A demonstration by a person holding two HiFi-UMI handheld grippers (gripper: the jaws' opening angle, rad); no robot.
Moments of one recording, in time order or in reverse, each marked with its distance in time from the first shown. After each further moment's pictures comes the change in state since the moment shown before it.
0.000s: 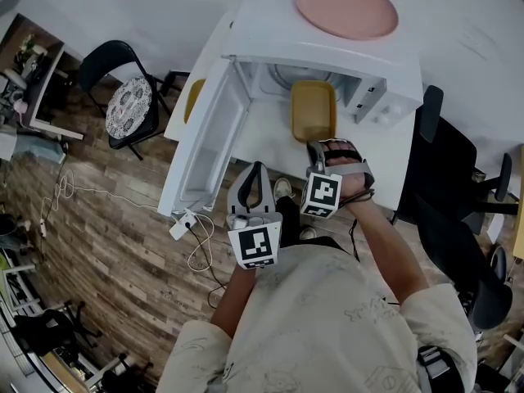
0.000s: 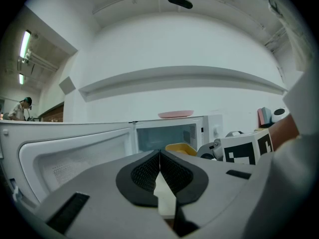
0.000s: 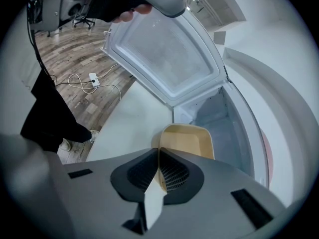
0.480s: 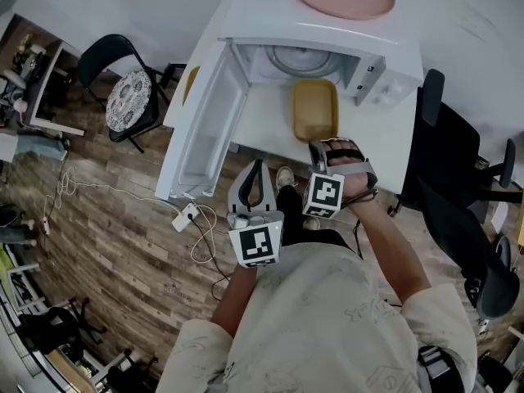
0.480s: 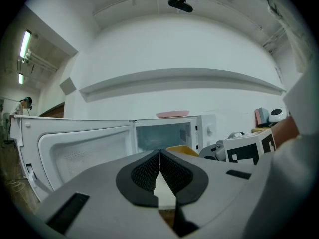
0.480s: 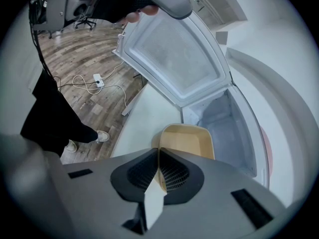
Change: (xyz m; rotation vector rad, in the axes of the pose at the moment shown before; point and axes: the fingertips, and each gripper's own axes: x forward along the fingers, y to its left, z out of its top) left arm -0.030 -0.009 -0.011 0.005 -0.014 -0.012; right arm -0.023 0.036 0.000 -0.003 0.009 0.012
